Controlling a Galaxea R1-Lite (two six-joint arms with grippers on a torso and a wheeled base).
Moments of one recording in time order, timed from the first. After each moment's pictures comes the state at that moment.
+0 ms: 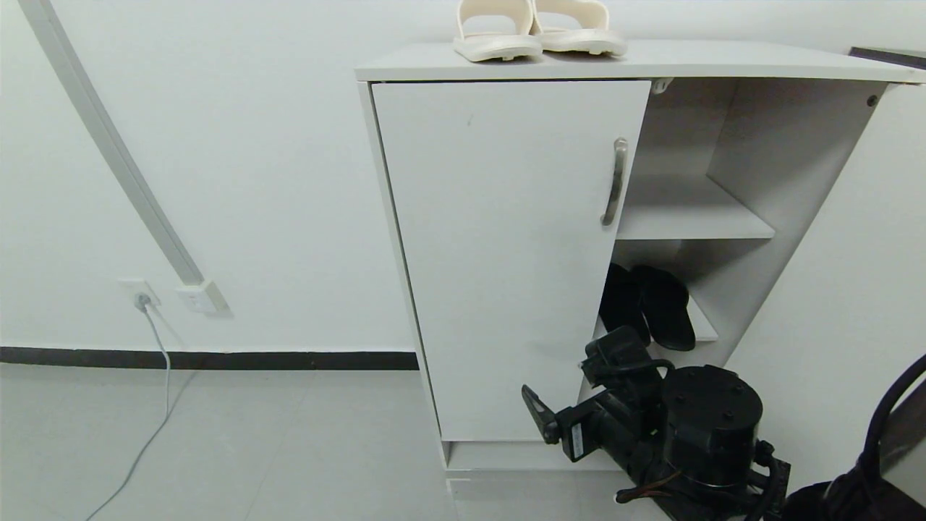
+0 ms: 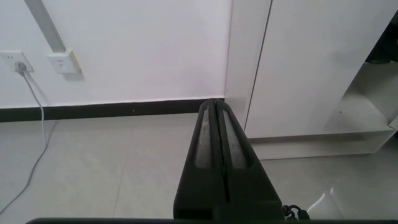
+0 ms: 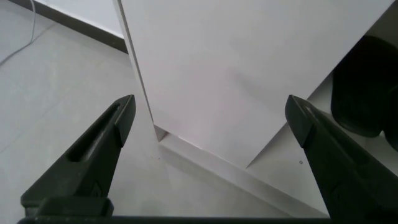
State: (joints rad) left arm 0.00 0.00 0.00 0.00 -0.02 0.02; right arm 0.87 1.94 -0.51 -1.29 -0.40 -0.02
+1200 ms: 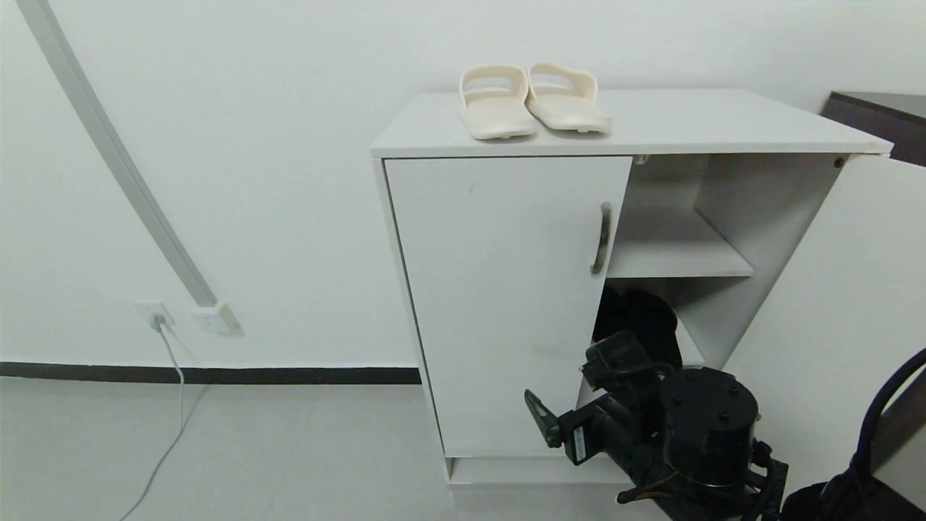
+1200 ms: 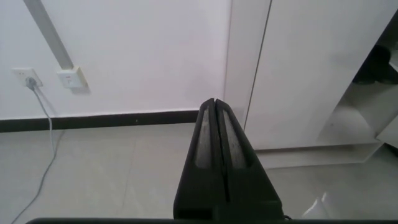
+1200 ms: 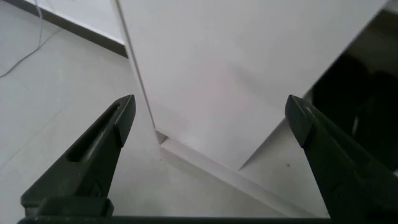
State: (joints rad) left arm 0.00 0.00 0.00 0.00 -0.02 0.02; right arm 0.86 1.95 -0.50 -1.29 -0.39 -0.02
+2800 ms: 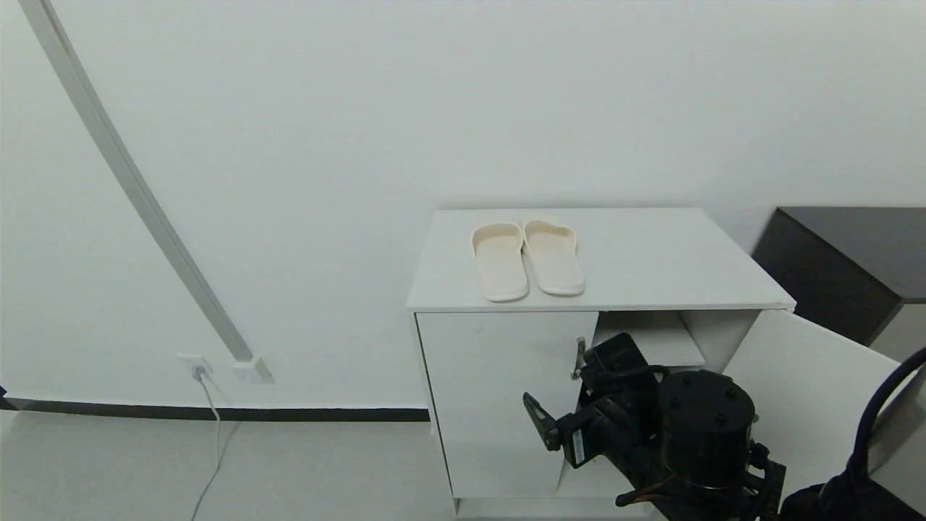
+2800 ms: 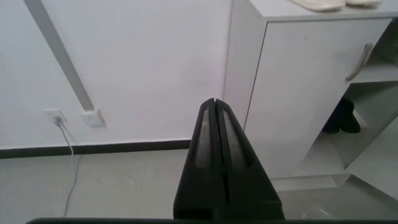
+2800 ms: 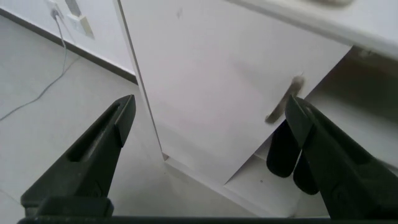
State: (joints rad) left arm 0.00 0.00 0.00 0.00 -0.02 0.02; right arm 0.86 1.96 -0.50 -1.29 -0.39 -0.02
